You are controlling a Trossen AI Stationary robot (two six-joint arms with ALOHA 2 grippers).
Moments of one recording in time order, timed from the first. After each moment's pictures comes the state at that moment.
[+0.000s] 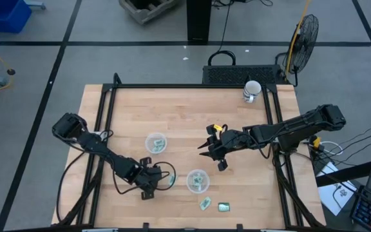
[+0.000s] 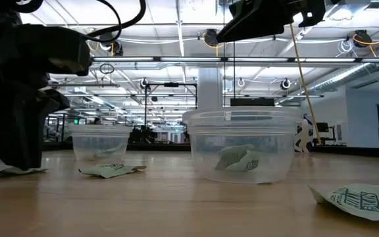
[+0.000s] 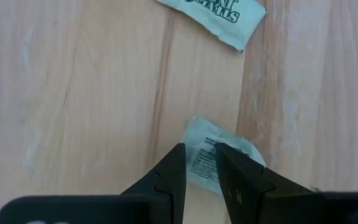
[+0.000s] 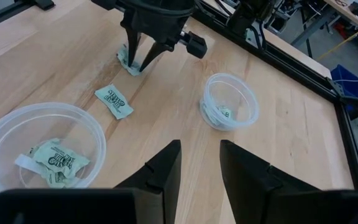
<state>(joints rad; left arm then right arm) -0.56 1.69 0.85 -0.40 -0.15 -0.69 0.20 1.37 0.90 -0.08 0.11 -0.38</state>
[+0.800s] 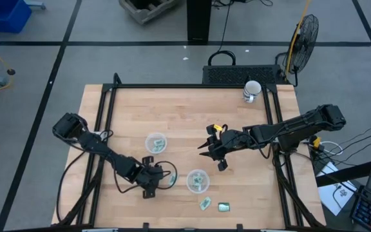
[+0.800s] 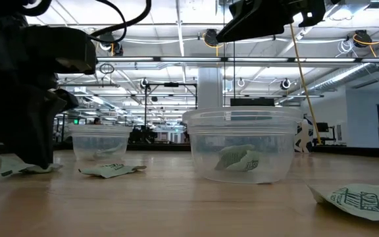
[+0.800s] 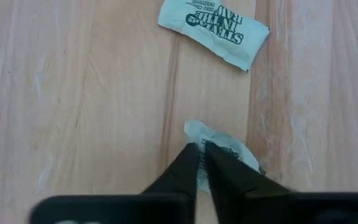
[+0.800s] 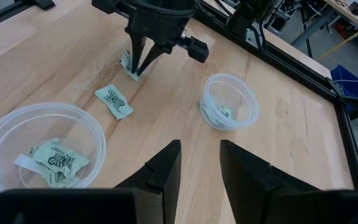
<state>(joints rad) -0.55 1.70 0.84 -0.39 -0.17 -0.63 0.20 1.37 0.90 -0.08 0.11 -0.38</state>
